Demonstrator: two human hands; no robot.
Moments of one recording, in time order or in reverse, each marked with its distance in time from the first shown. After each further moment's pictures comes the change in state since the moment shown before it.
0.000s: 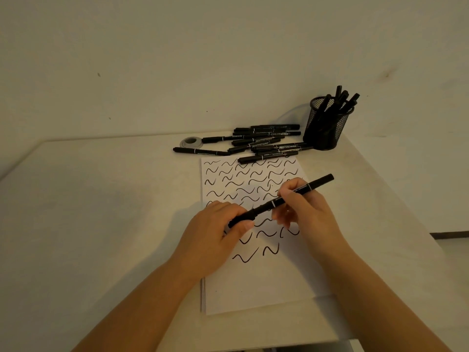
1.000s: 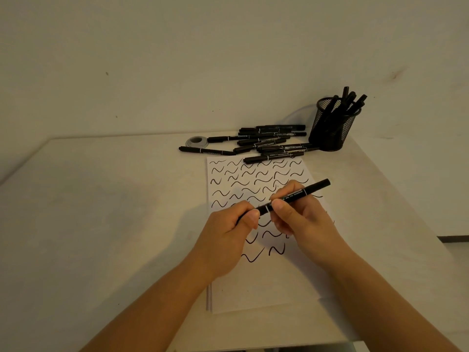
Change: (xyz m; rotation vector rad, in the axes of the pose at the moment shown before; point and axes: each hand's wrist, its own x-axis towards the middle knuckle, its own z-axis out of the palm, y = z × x) left_hand -0.003 0.015 0.001 -0.400 0.025 -0.116; right_hand -0.004 0.004 0.005 0.038 -0.255 -0.105
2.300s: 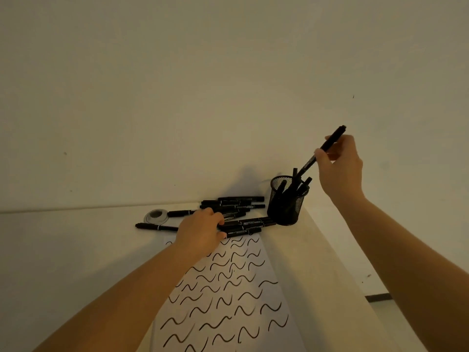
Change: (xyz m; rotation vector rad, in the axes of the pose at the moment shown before) left_hand 0.183 -0.014 0.001 0.911 -0.056 0.039; right_hand 0.148 -0.101 -0.174 -0.642 0.809 -0.297
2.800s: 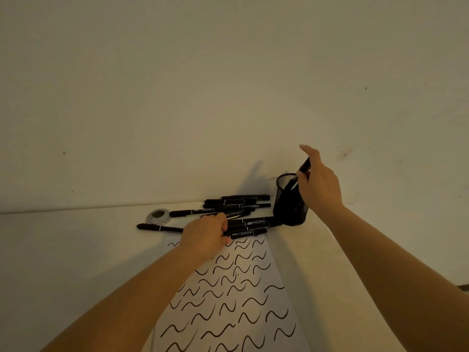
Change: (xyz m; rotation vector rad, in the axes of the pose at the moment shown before) left_hand 0.006 -0.001 0.012 -0.062 -0.064 -0.038; right_hand -0.011 0.044 0.042 -0.426 -0.253 -0.131
